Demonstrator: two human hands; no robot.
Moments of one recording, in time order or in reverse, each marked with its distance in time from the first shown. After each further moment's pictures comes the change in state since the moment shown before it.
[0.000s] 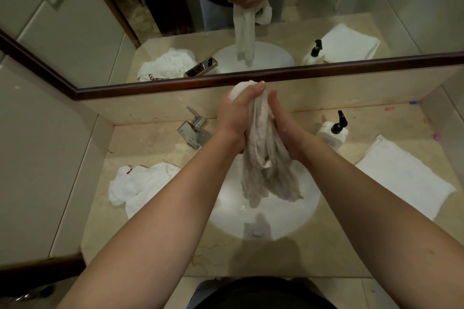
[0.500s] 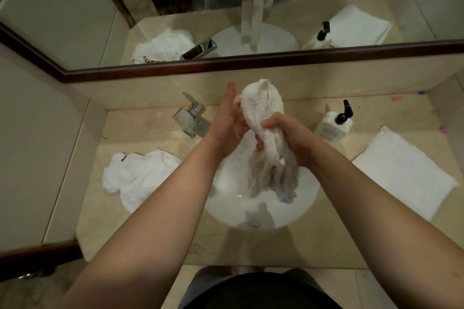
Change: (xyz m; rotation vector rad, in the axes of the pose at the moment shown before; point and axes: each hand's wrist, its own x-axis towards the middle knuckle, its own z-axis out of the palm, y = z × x) left_hand 0.022 -0.041 -0.039 0.064 -0.284 -0.145; right_hand -0.015 0.023 -0.019 0.015 0.098 0.089
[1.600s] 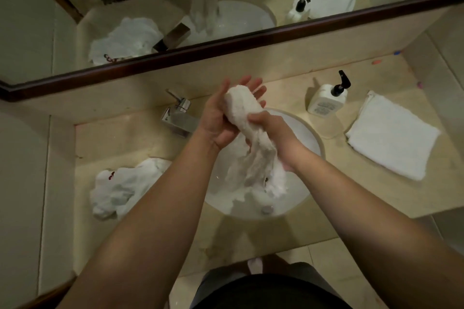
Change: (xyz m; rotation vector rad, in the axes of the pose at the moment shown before) left_hand 0.033 -0.011 -0.055 -0.457 -0.265 -0.233; right_hand 0.035 0.043 0.056 0.183 0.413 0.017
